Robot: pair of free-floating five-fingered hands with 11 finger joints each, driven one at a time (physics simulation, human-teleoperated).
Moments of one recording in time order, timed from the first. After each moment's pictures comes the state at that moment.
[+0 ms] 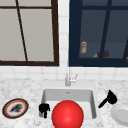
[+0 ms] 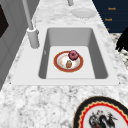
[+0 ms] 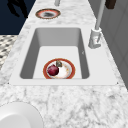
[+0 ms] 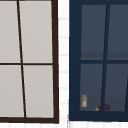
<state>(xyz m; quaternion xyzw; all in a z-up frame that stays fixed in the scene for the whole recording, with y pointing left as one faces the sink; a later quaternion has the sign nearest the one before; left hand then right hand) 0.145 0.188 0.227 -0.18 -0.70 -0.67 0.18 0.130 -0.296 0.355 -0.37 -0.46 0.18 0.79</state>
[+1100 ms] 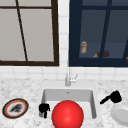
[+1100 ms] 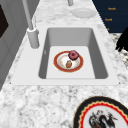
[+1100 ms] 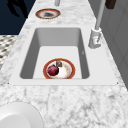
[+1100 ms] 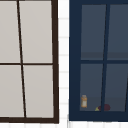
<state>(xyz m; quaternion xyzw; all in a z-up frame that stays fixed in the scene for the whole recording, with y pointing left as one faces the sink) 0.145 0.188 0.227 -0.18 -0.70 -0.67 0.18 0.103 -0.296 0.409 -0.39 -0.38 0.04 0.84</state>
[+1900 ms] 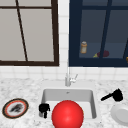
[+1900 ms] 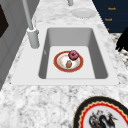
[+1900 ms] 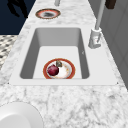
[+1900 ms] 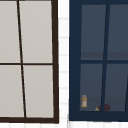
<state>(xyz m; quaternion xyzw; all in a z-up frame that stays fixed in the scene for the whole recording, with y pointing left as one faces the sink) 0.145 0.188 0.227 -0.18 -0.70 -0.67 0.18 0.109 -0.312 0.418 -0.34 -0.41 -0.01 0.85</state>
